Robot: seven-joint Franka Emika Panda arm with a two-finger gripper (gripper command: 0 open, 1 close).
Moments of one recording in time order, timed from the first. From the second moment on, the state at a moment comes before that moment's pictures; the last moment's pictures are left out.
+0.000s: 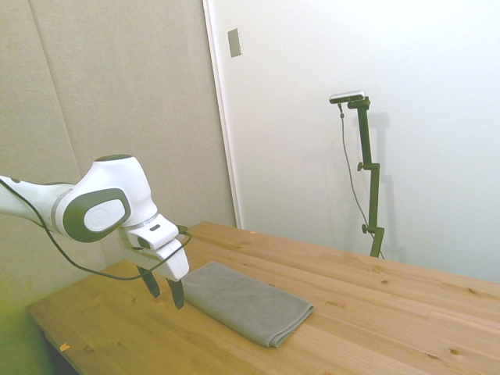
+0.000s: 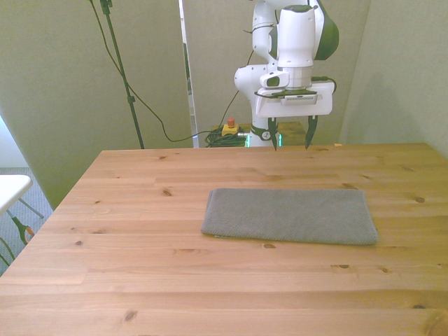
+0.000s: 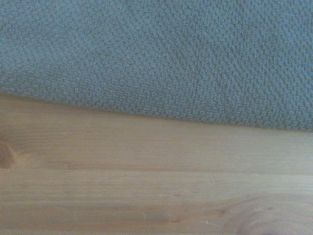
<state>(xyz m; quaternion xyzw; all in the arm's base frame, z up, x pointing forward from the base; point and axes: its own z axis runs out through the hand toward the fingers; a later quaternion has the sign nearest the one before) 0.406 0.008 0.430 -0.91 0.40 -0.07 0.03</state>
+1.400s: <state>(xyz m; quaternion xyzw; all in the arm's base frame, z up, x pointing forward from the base) 0.561 0.296 0.348 -0.84 0.41 -0.26 -0.25</state>
